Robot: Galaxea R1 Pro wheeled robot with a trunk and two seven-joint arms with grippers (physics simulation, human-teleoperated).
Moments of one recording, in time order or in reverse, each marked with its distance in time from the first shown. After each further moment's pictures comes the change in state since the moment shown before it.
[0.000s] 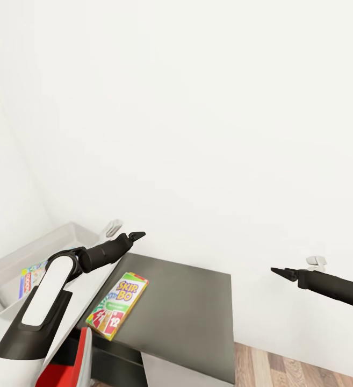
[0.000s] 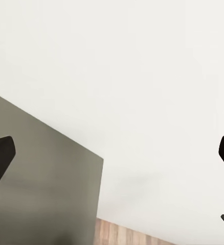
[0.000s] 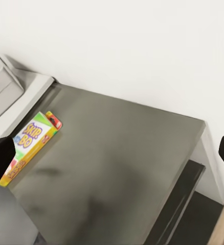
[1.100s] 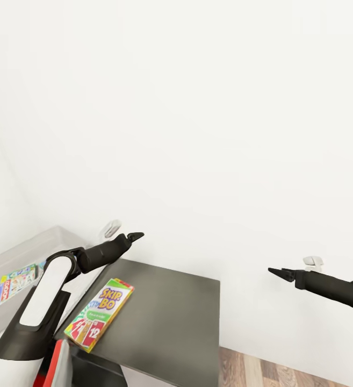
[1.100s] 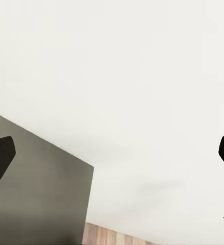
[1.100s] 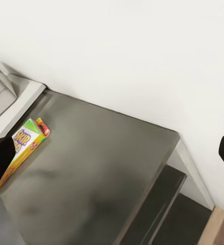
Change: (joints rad) left arm 0.003 0.013 0.001 0.000 0.000 0.000 -0.001; right arm 0.001 0.013 0.001 -0.006 0.001 0.000 0.001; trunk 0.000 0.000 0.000
